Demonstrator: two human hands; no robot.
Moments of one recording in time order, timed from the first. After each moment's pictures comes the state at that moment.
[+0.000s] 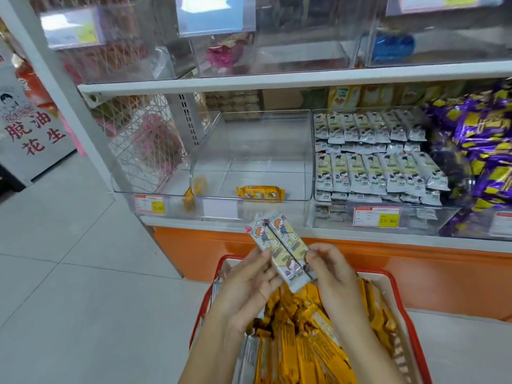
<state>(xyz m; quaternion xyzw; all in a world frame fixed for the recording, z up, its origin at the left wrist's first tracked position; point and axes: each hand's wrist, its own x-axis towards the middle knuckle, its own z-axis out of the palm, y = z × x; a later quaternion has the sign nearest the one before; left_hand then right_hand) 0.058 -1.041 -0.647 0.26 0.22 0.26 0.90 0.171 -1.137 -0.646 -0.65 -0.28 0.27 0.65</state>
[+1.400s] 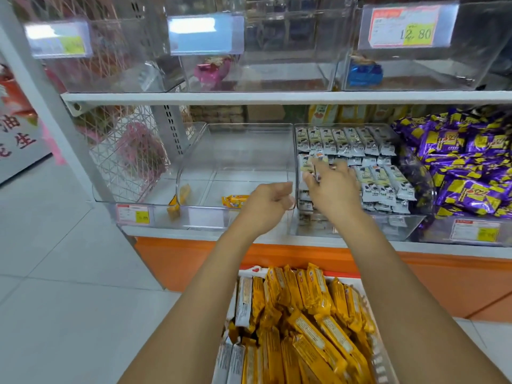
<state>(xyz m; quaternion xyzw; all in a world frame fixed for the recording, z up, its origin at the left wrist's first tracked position) 0.142 -0.991 -0.556 0.79 0.31 0.18 0.50 0.274 -1.058 -0.557 -0.88 -0.39 -0.02 0.25</state>
